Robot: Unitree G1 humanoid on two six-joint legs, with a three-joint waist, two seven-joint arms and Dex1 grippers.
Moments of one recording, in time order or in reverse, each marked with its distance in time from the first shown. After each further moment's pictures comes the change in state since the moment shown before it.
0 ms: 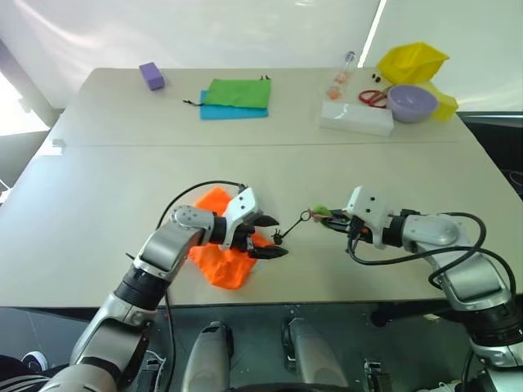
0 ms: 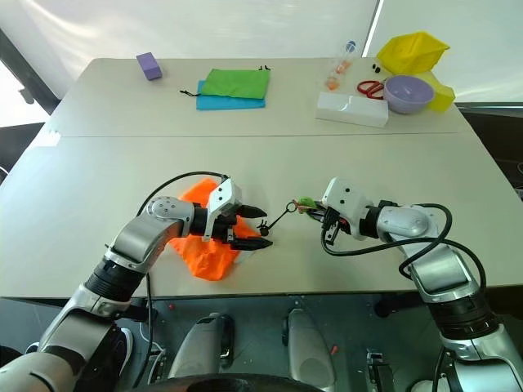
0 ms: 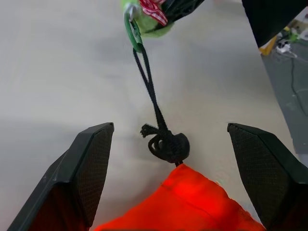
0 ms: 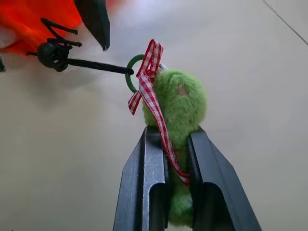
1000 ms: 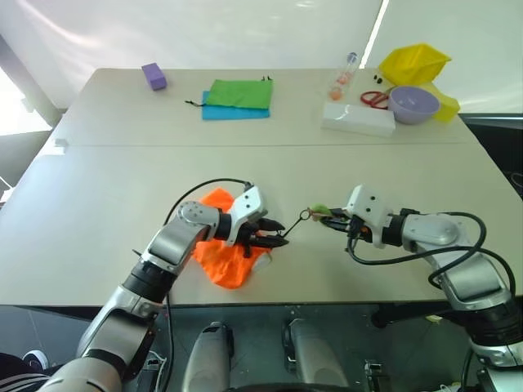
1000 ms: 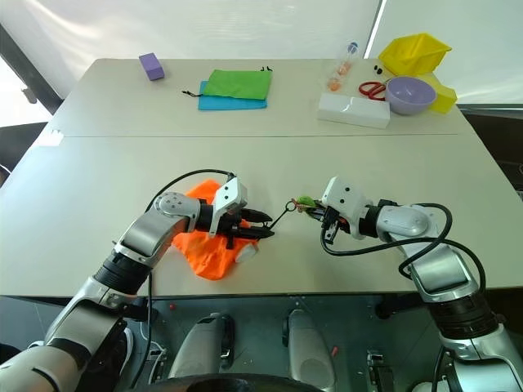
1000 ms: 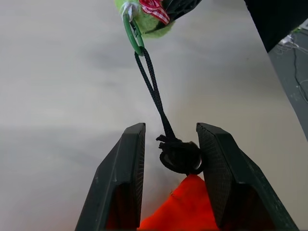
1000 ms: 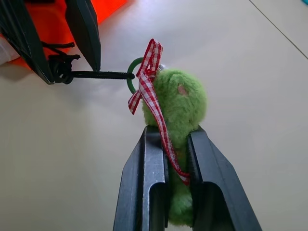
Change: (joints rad) left arm -0.044 0.001 -0.031 0.085 0.060 -0.104 -0.028; right arm -0.001 0.000 0.000 0.001 0.007 -0.008 -0.005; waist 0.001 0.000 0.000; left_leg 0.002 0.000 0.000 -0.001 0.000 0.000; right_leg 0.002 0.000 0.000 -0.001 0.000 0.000
